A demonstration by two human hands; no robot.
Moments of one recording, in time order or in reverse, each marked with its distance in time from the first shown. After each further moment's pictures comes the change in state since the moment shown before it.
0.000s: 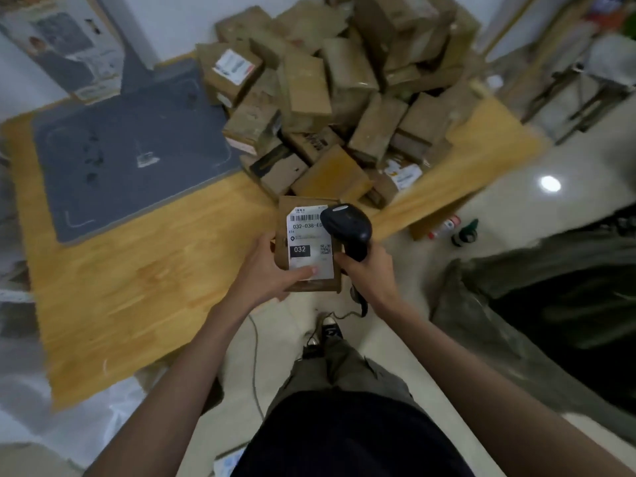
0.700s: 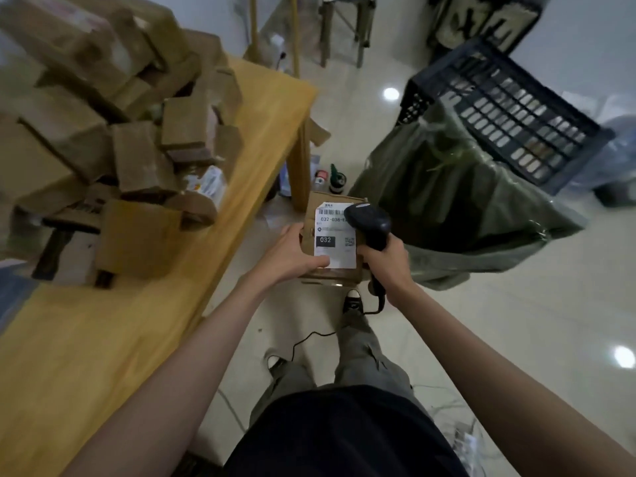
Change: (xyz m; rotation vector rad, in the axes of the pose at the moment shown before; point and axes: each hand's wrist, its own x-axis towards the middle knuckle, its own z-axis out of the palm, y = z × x) left_hand 0.000 0.190 0.240 0.402 -0.609 0.387; right_hand -0.056 0.160 -0.217 0.379 0.570 0.412
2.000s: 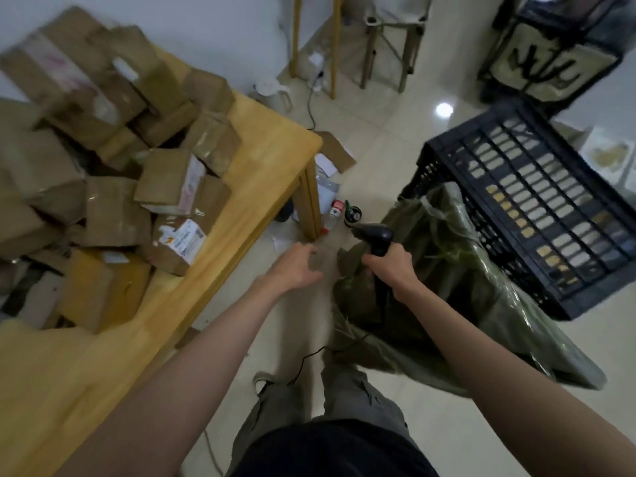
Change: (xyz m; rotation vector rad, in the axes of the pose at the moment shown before) left_hand 0.180 0.090 0.005 0.282 0.014 -0.120; right_hand 0.220 -0.087 -0.062 -0.286 -0.222 0.081
